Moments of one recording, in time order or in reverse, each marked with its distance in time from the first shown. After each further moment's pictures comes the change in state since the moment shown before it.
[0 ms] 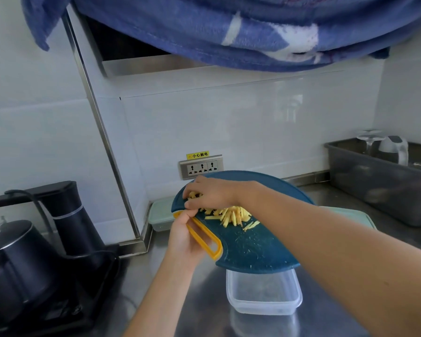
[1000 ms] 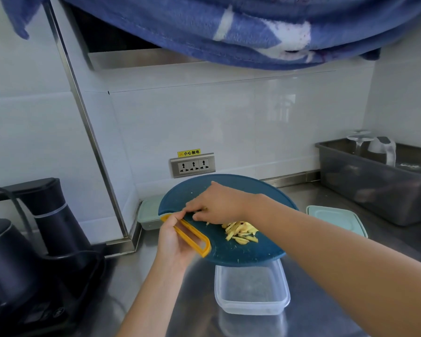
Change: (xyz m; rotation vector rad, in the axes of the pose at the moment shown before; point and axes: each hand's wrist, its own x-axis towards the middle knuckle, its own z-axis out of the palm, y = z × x) left_hand 0.004 -0.009 -0.006 -0.088 0.046 0.018; right_hand -0.034 0.013 0.013 -0.290 0.017 -0.134
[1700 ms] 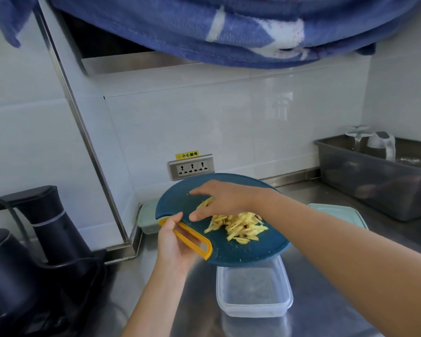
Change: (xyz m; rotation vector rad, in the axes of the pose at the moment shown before) left_hand 0.004 -0.003 -0.002 -0.027 -0.002 0.048; right_hand -0.009 0.017 -0.004 0.465 0.025 0.230
